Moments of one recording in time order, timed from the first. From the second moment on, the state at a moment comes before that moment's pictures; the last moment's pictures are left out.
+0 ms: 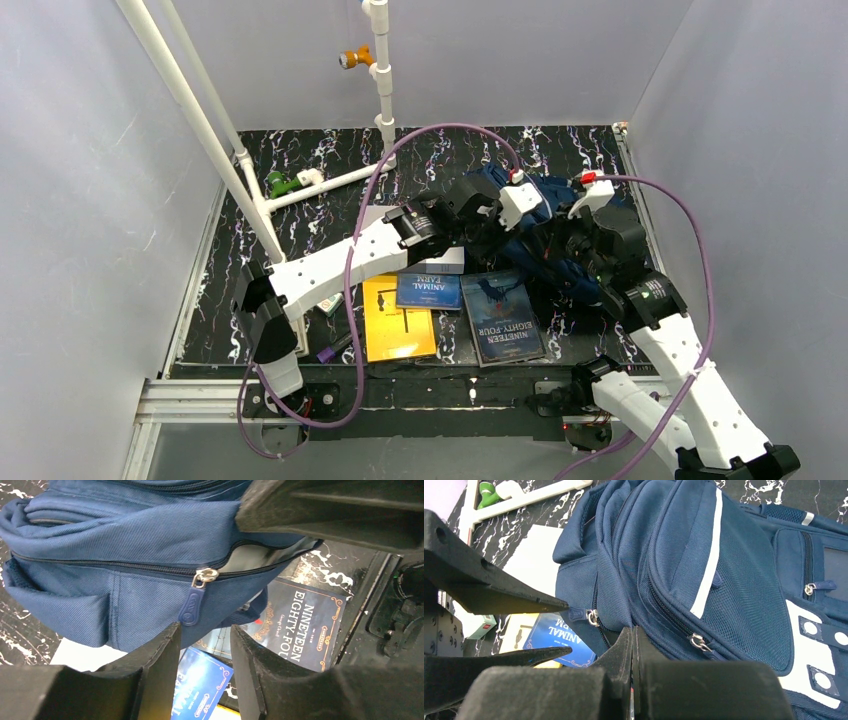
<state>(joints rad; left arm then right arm) -1.05 1.73 1.68 -0.58 -0.01 0.12 0.42 0.75 0.89 -0.48 -0.02 0.28</state>
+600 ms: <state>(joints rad) -1.05 1.77 1.78 -0.58 -0.02 0.11 0.42 0.75 0.91 -0.50 -0.04 0.27</state>
